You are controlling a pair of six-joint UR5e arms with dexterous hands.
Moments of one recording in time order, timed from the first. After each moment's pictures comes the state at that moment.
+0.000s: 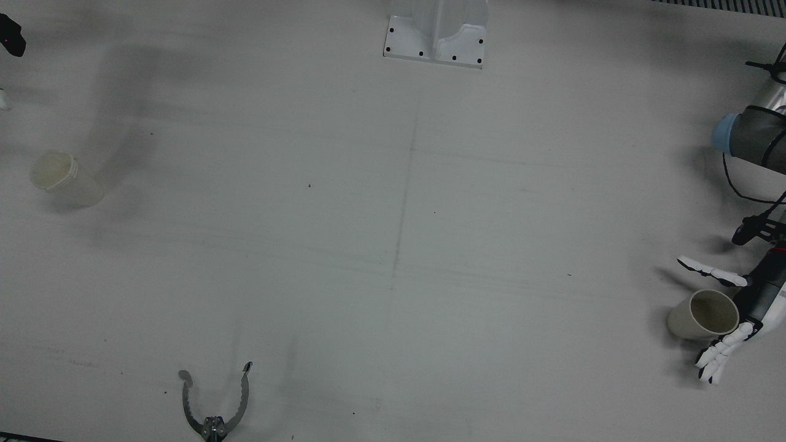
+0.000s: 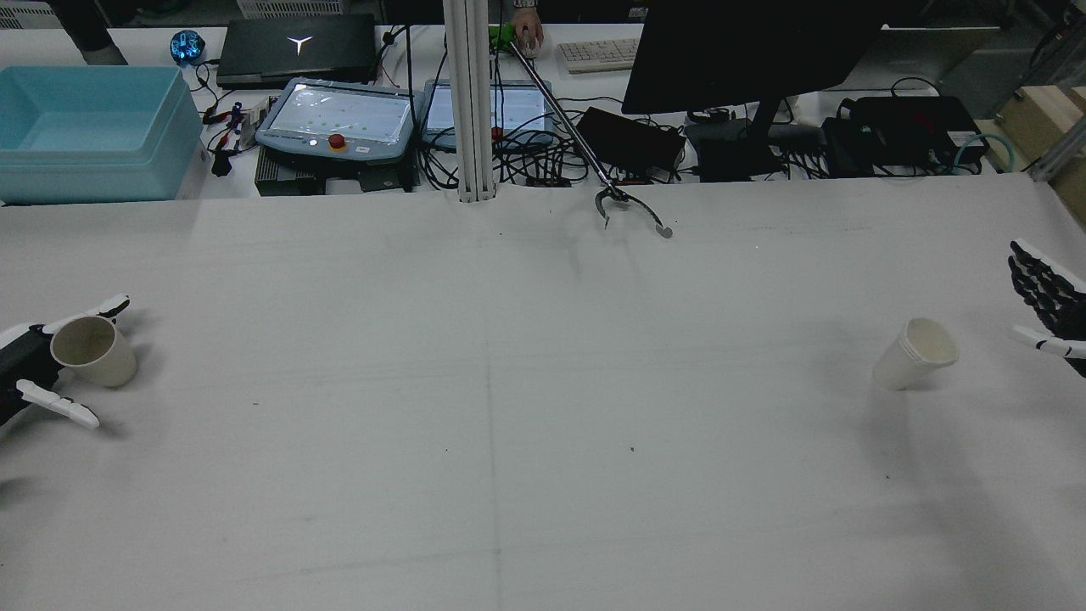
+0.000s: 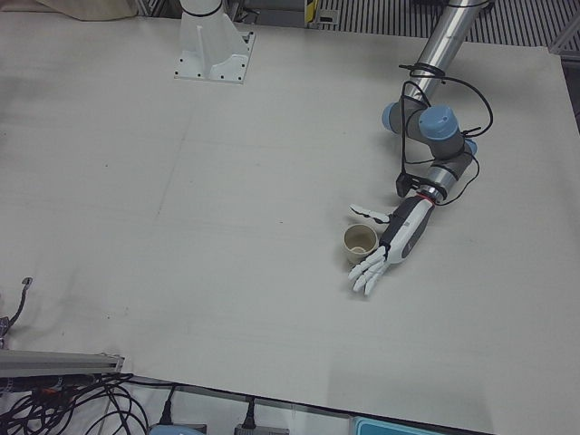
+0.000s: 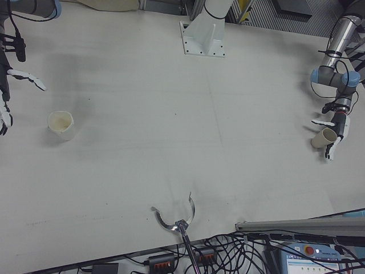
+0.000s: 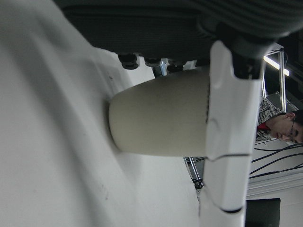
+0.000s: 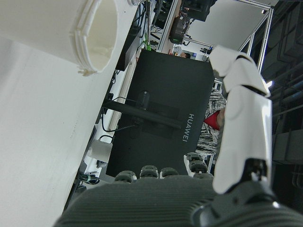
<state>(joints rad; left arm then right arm) -0.86 -1.61 -1.33 -0.43 1.35 0.43 0.98 -1.95 1.65 -2.72 -1.14 -0.33</state>
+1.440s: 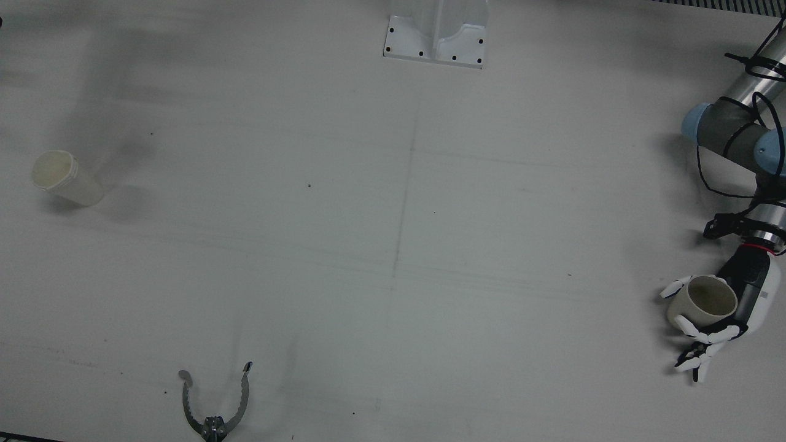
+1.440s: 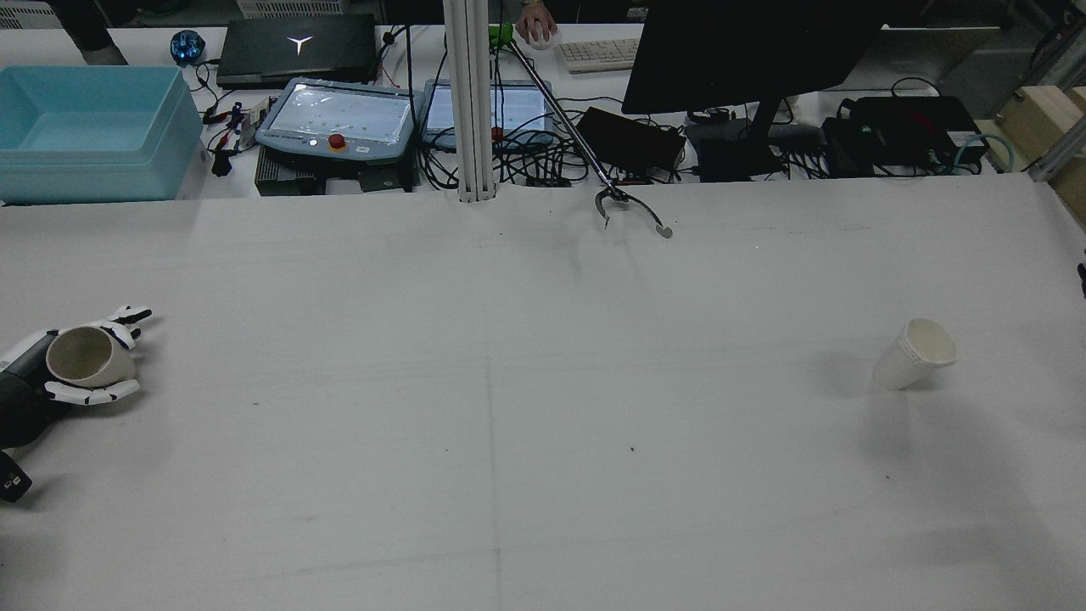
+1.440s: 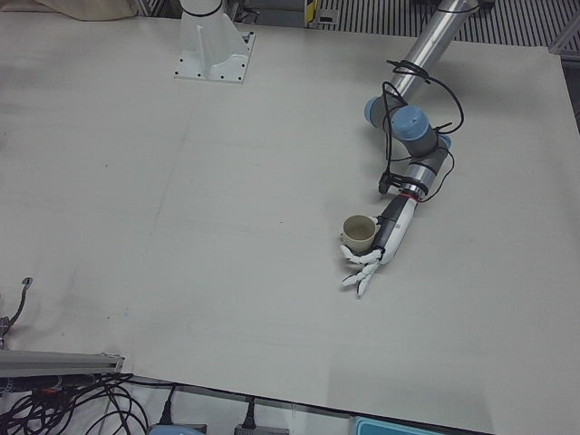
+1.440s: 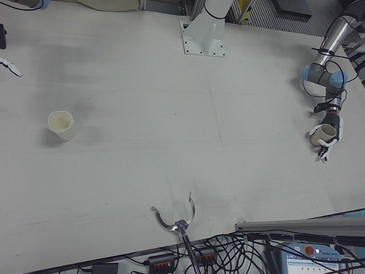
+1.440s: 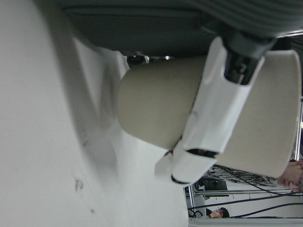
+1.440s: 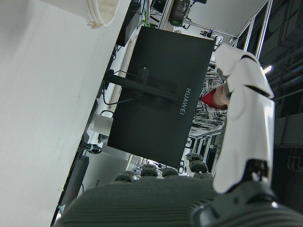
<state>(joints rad) -0.74 -1.63 -1.38 -0.26 1.14 0.21 1.05 -2.03 1.63 -2.65 -1.16 -0.31</state>
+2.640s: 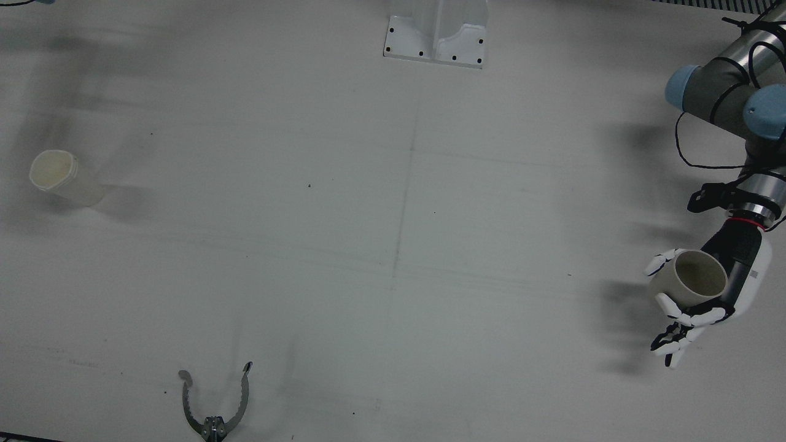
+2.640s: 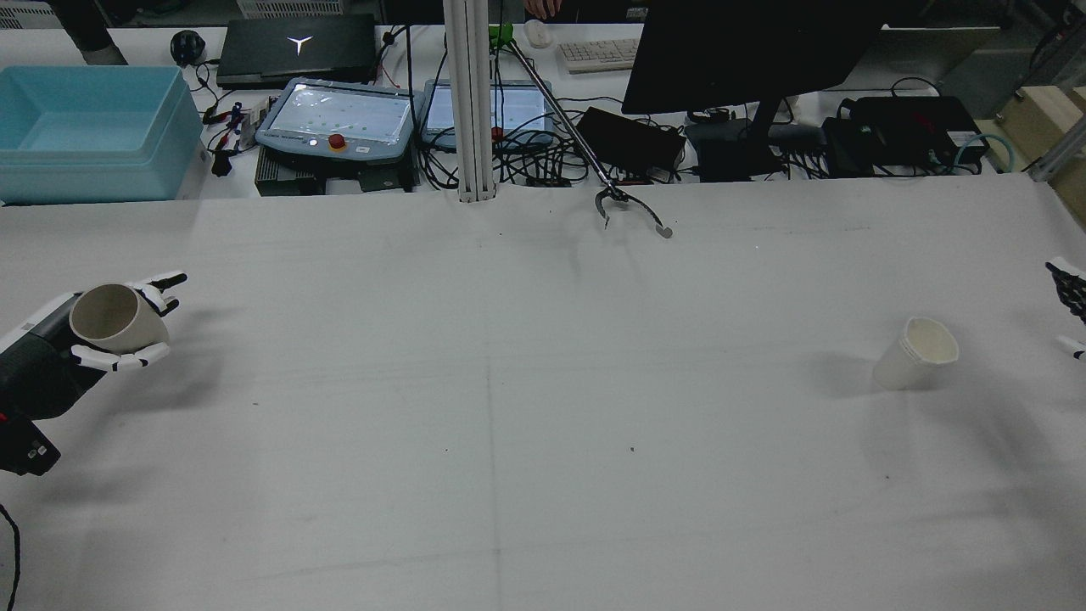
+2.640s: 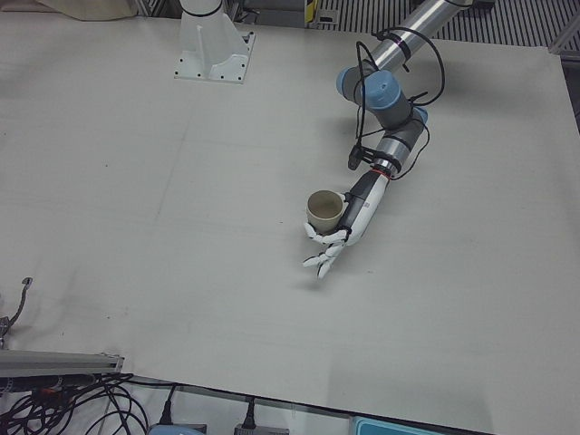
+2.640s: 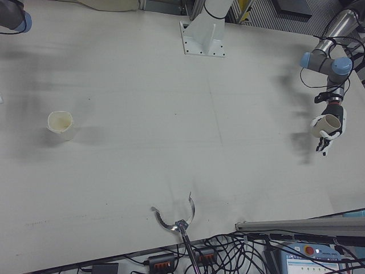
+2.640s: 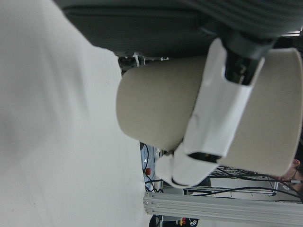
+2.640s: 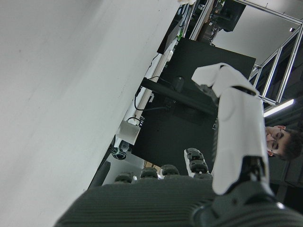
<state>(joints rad) -0.74 -1.63 -1.69 0.03 1.15 0.12 1.22 -1.82 1.30 -2.54 -1.44 -0.42</state>
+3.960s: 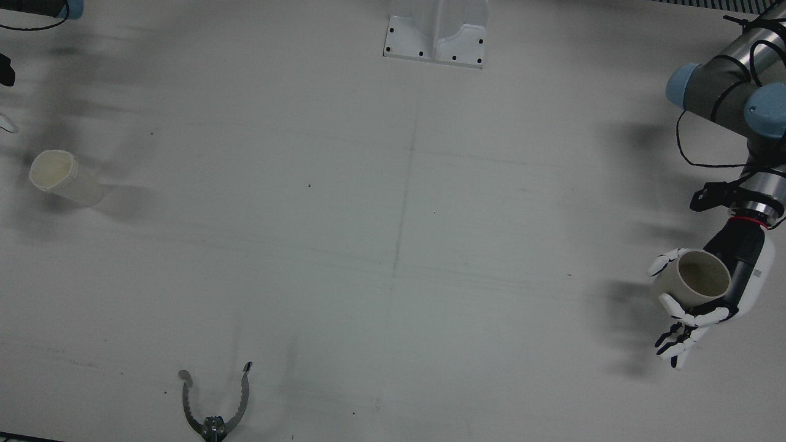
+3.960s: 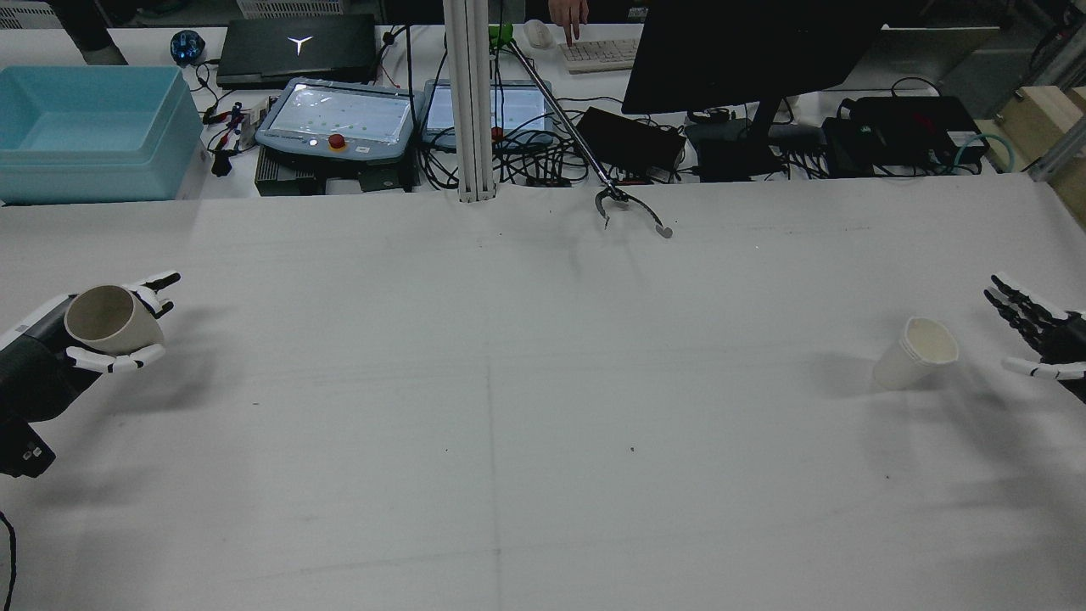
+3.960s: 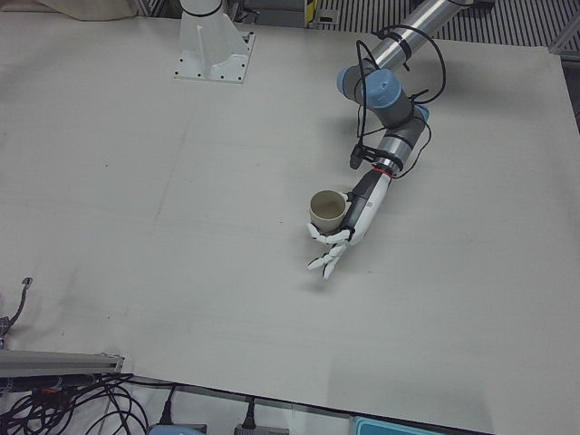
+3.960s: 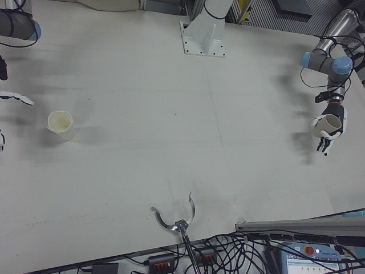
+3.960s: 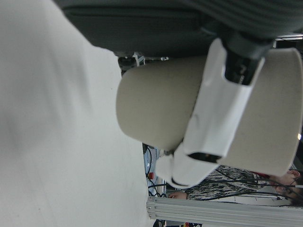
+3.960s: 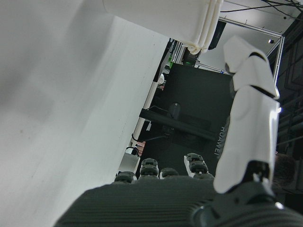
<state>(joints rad) -0.74 -1.62 -1.70 0.06 1.14 0.11 1.05 -1.77 1.20 -2.41 -1.32 -0.37</state>
